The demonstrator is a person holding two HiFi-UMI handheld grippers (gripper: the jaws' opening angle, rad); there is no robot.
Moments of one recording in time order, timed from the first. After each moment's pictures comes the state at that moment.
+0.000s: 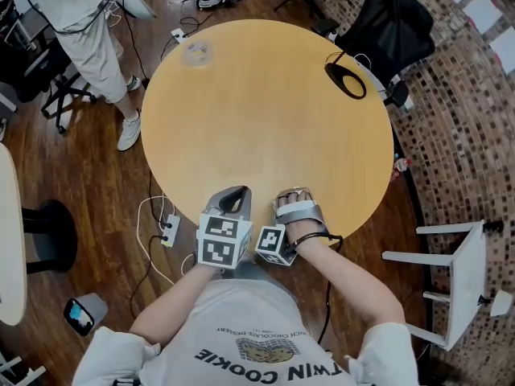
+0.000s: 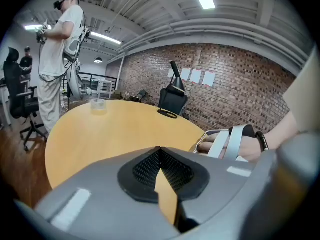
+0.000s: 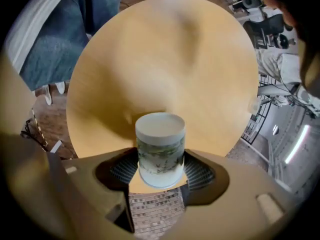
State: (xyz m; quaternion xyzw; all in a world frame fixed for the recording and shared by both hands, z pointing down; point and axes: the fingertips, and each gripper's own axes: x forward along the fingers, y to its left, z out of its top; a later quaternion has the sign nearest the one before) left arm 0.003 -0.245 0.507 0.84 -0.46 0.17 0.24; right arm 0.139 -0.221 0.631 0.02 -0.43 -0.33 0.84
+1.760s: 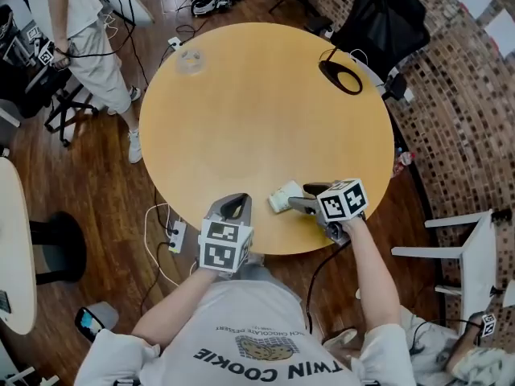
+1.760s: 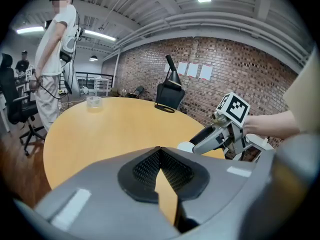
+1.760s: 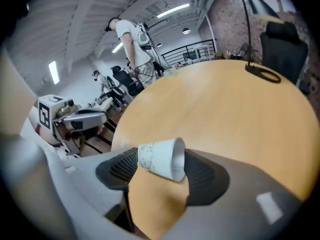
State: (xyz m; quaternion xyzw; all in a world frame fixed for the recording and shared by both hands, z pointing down) left arm 0.016 -0.232 0.516 0.84 -0.44 0.20 0.24; right arm 0.155 -0.245 0.584 0.29 -0.82 0.37 0.33
